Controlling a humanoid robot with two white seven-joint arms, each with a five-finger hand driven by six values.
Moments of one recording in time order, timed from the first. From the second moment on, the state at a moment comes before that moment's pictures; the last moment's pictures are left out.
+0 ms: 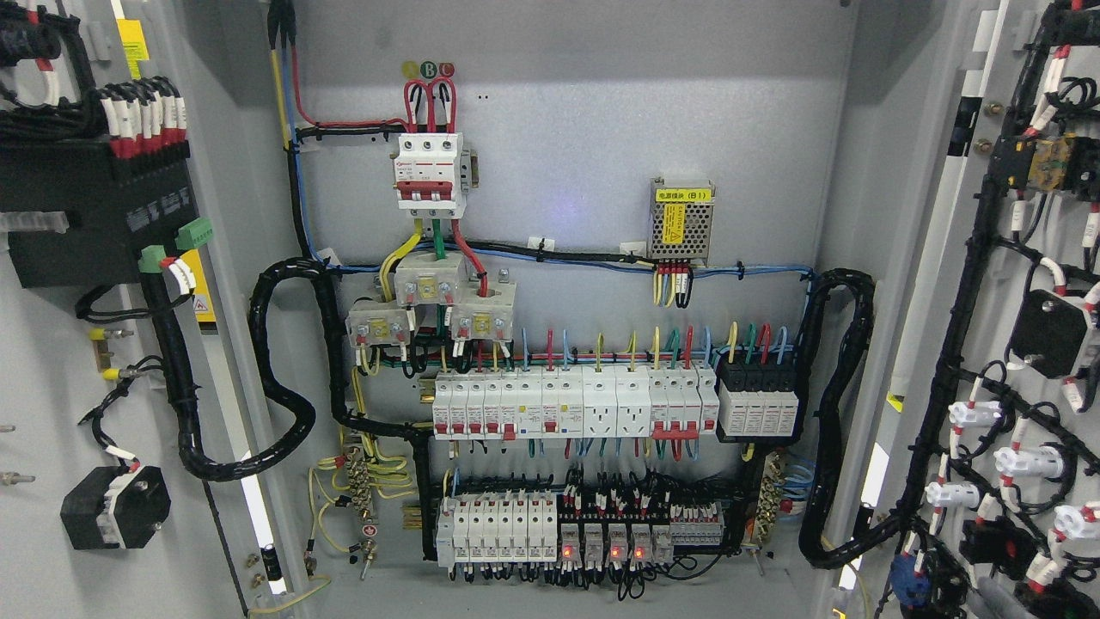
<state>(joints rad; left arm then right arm) 0.45 0.09 0.38 -1.95 0.59 -0.43 -0.68 0.36 -0.21 -0.19 -2.08 -0.46 -0.59 0.31</state>
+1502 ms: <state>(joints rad) 0.24 0.31 0.62 -1.64 0.85 -0.07 -0.70 0.38 -0.18 -0.35 -2.03 -0.64 -0.59 0.32</state>
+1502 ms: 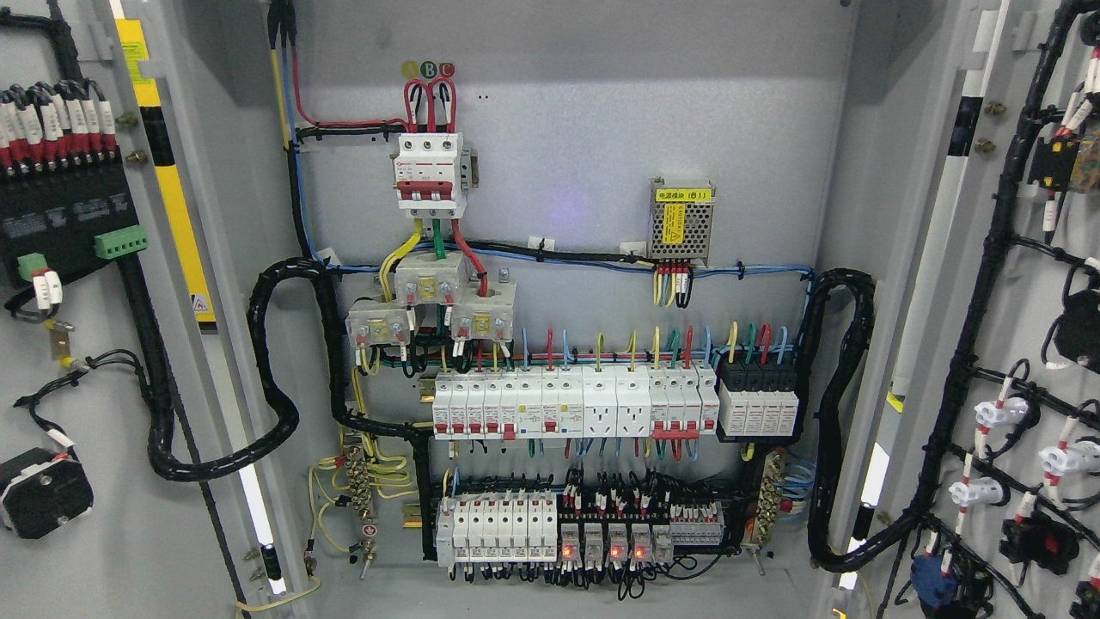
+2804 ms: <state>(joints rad) 0.12 0.43 0.56 -1.53 0.87 -0.04 -0.70 0.38 -0.20 -0.36 -2.02 -0.66 -0.59 0.32</state>
